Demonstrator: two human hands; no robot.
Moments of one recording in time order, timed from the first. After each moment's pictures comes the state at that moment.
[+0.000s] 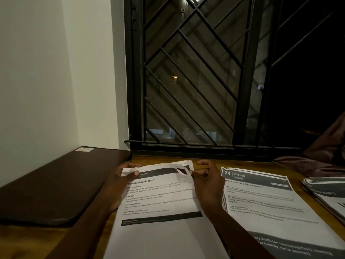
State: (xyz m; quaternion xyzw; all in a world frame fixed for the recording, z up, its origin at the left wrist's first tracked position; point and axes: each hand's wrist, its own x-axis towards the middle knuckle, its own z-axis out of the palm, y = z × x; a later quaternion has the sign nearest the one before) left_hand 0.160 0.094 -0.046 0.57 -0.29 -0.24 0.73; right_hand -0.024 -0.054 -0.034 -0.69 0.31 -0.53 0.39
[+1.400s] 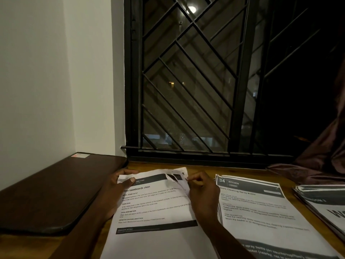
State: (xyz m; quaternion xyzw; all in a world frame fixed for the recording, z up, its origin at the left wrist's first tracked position) left_hand 0.162 0.094 -0.044 0.55 -0.28 -0.26 0.74; right_hand -0.026 -0.050 -0.041 -0.73 0.29 -0.53 0.32
